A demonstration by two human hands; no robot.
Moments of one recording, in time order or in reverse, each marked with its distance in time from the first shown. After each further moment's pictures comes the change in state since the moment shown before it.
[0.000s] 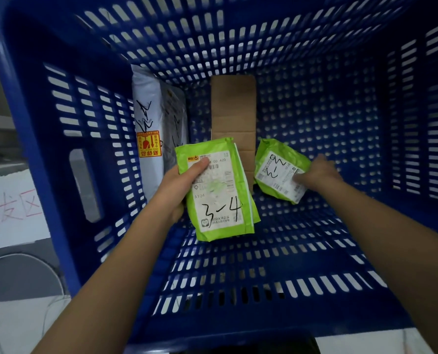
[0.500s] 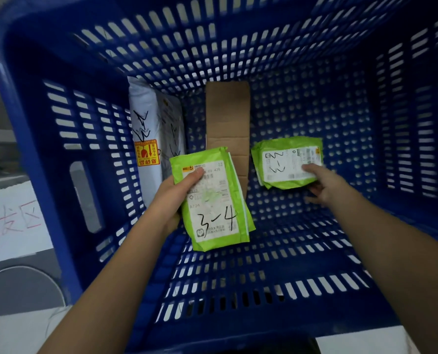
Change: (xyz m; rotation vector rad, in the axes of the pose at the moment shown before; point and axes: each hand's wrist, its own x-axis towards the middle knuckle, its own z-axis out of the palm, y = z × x) left_hand -0.008 0.005 -0.004 0.037 -0.007 -0.018; right_hand -0.014 0.013 -0.008 1.187 -0.136 0.313
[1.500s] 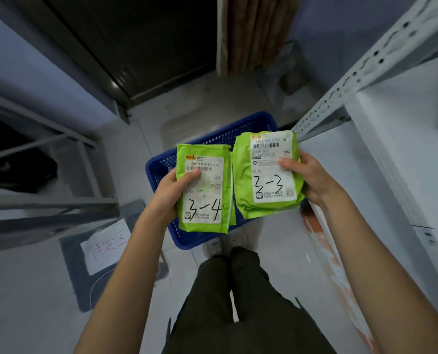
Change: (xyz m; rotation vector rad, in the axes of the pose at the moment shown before) left_hand -0.523 0.203 0.058 0.211 -0.278 0.318; right_hand -0.595 -0.058 -0.236 0.151 -0.572 -0.663
